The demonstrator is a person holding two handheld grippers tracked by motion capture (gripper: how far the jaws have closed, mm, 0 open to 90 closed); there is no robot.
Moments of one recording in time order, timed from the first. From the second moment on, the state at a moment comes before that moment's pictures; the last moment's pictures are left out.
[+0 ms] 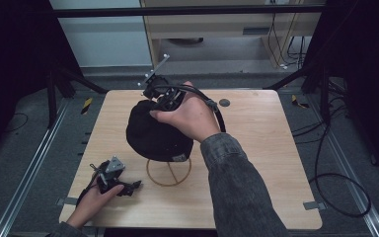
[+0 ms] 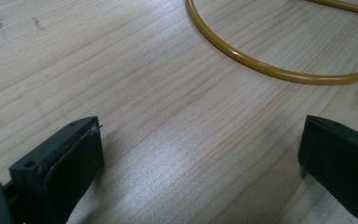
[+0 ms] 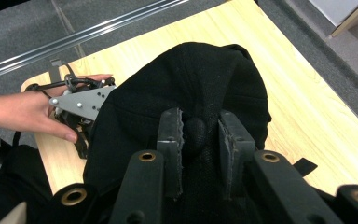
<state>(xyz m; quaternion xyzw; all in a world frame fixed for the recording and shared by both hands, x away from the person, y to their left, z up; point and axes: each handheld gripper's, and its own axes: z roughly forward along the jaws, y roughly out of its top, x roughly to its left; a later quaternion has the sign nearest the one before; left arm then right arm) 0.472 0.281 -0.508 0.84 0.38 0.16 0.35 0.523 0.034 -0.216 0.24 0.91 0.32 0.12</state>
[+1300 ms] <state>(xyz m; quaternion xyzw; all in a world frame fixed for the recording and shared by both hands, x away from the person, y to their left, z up) 0.473 0.281 -0.508 0.84 0.37 0.16 0.35 0.515 0.010 -0.207 0.24 0.90 0.33 0.13</state>
